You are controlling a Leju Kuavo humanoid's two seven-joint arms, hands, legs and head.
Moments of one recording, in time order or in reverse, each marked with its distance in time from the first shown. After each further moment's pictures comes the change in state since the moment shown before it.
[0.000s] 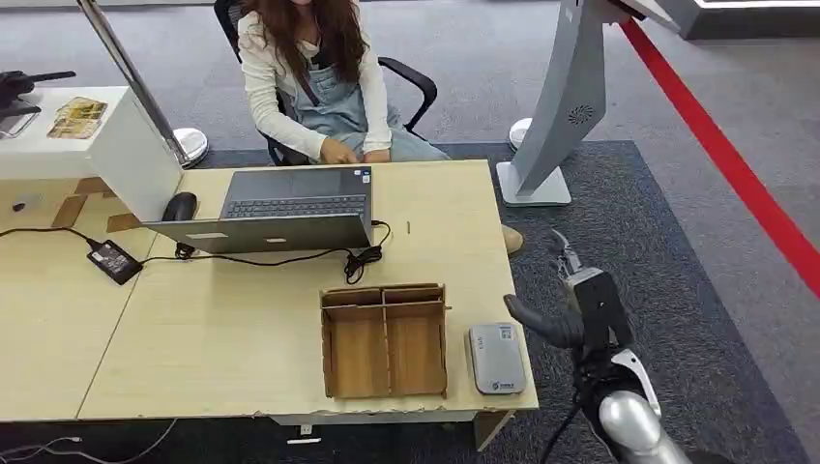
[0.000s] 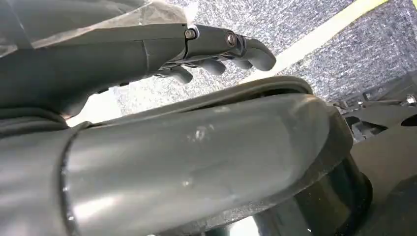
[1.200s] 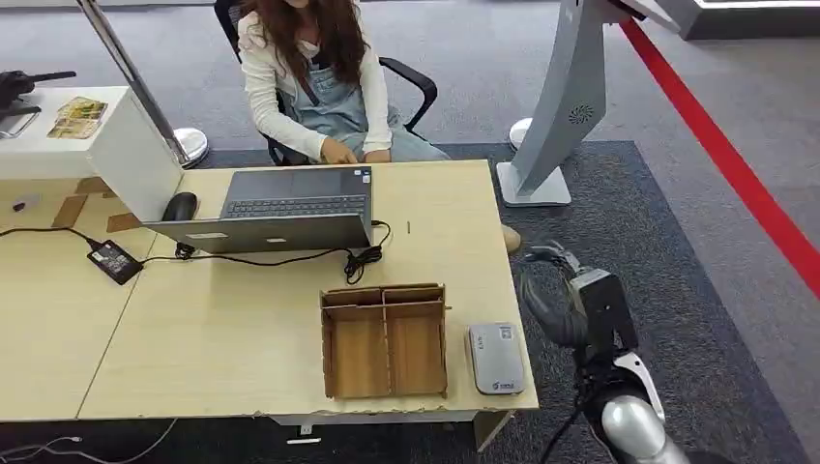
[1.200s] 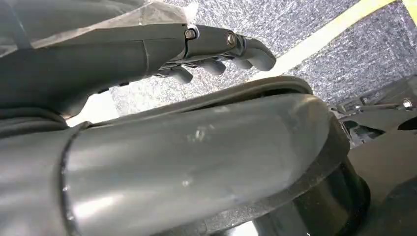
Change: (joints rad) left arm -0.002 0.003 -0.008 0.000 -0.014 0.004 -0.009; right arm 0.019 0.001 -0.002 -0.057 0.014 -0.010 0.011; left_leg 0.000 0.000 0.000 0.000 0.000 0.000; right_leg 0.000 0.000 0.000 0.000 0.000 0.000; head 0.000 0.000
